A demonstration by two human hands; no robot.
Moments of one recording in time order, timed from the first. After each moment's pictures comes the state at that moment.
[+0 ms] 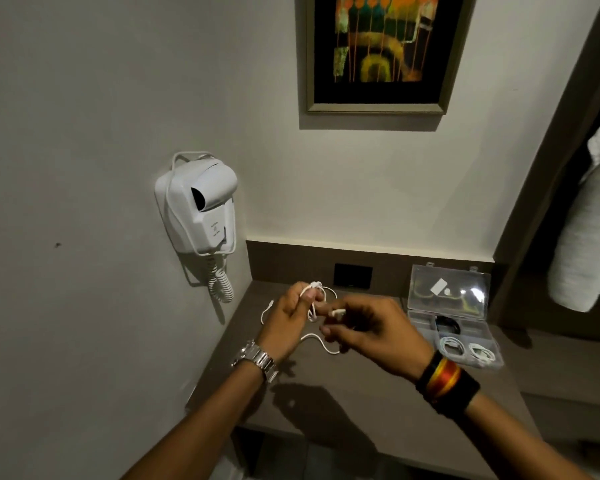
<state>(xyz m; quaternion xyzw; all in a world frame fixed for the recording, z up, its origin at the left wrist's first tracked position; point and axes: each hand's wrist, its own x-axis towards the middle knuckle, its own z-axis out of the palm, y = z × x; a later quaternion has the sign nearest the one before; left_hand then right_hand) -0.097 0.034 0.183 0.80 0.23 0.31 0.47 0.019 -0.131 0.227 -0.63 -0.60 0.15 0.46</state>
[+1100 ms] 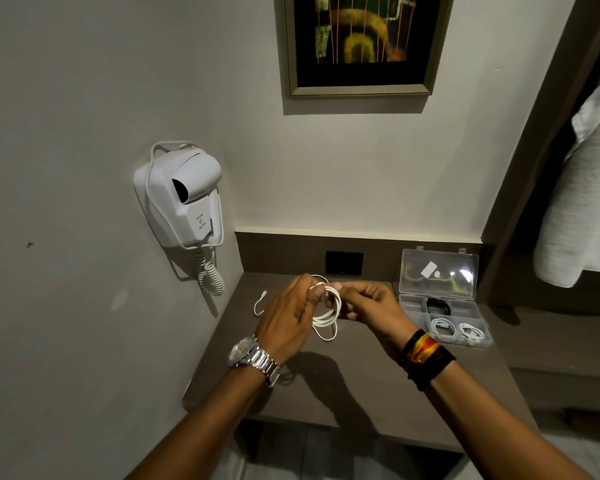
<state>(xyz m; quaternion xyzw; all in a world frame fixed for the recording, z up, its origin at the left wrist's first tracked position) -0.098 0.010 0.193 0.90 0.17 0.31 0.26 0.036 -0.112 0.199 -0.59 -0.31 0.36 0.66</state>
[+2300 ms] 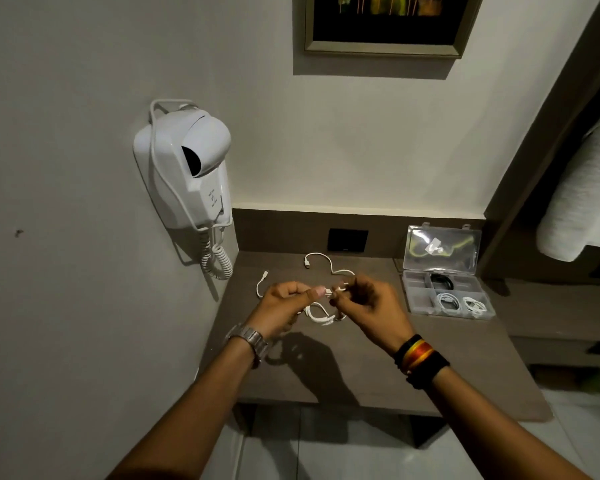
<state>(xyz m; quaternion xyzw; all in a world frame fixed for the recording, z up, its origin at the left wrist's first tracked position) -0.123 0.099 0.143 0.70 0.25 0.11 0.66 -0.003 -0.068 0.154 -0.74 -0.39 0.15 0.53</state>
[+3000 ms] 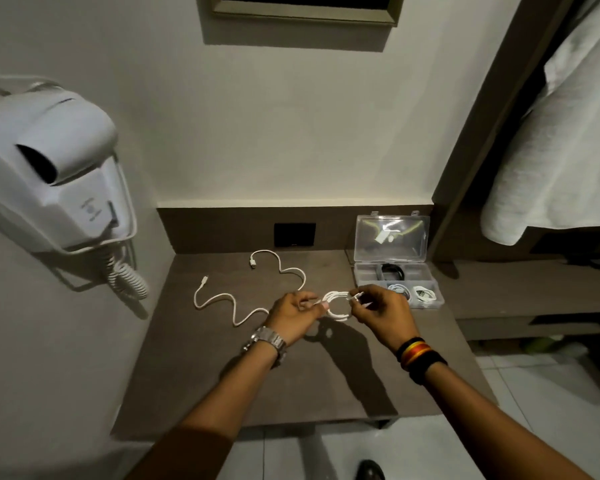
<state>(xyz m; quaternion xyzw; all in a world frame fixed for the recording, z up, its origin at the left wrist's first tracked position) 0.020 0.038 0.070 0.76 0.29 0.06 0.58 0.129 -0.142 0.086 -0.86 -0.28 0.08 0.42</state>
